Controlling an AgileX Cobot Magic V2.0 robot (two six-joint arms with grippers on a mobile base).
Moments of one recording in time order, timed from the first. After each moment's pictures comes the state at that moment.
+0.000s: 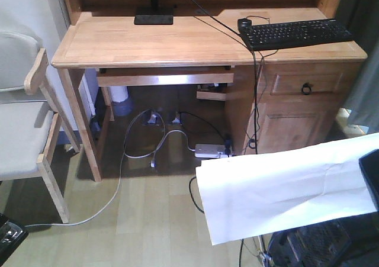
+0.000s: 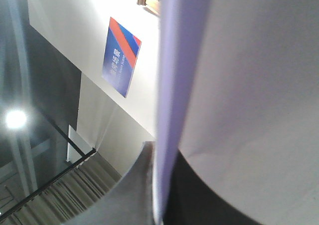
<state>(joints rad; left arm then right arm) -0.45 0.17 -0.40 0.01 0.73 -0.06 0.18 0.66 0.03 -0.39 -1.16 1.40</state>
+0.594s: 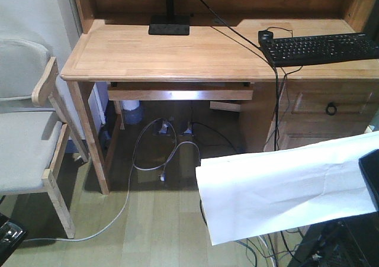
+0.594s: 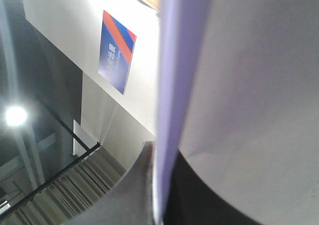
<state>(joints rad) -0.45 0.17 -0.40 0.01 0.73 -0.06 0.18 0.66 0.03 -0.39 -1.16 1.40</state>
